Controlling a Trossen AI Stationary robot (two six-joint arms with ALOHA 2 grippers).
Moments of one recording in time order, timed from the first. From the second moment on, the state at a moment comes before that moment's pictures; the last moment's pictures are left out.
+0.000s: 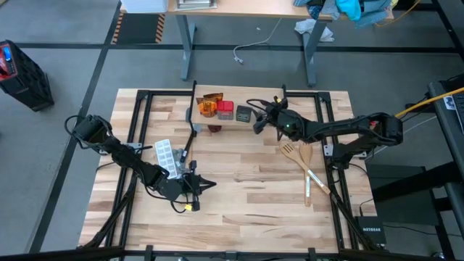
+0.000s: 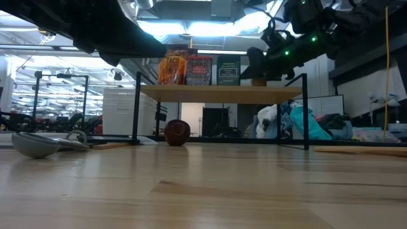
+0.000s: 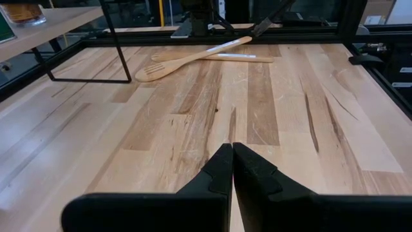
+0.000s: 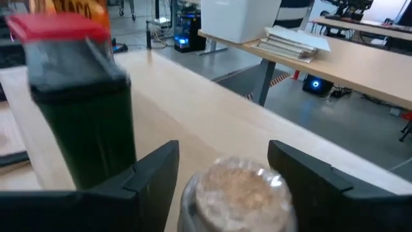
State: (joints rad) left arm -0.58 1.53 0.59 0.56 -0.71 -0.21; right arm -0.26 1.38 0.59 0.55 0.53 0.06
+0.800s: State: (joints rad) left arm -0.58 1.53 0.59 0.56 -0.71 -0.21; right arm -0.26 1.37 0.60 0.46 0.53 0.11
